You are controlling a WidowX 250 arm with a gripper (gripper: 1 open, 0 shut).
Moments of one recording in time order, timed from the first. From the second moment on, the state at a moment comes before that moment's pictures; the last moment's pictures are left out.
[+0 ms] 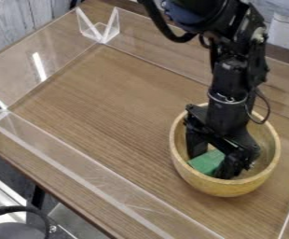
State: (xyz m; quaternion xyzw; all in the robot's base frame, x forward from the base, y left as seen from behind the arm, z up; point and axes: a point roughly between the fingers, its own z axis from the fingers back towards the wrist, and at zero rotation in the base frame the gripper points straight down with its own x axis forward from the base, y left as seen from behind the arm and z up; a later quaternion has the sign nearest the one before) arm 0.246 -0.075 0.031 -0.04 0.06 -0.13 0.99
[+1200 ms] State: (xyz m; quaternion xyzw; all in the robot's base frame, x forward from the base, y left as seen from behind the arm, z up) arm 0.243 -0.076 0.031 -0.03 0.07 -0.13 0.99
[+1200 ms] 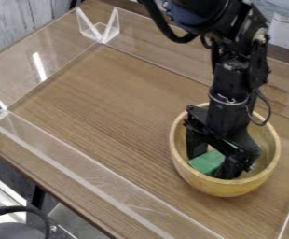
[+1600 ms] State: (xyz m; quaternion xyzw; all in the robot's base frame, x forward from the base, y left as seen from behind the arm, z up) arm 0.243 -0.075 0.033 -0.03 0.07 -0.13 0.99
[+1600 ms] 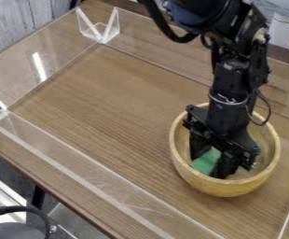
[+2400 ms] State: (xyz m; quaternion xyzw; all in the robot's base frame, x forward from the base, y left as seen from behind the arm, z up) arm 0.280 0.000 0.099 -0.02 -0.01 -0.04 1.00
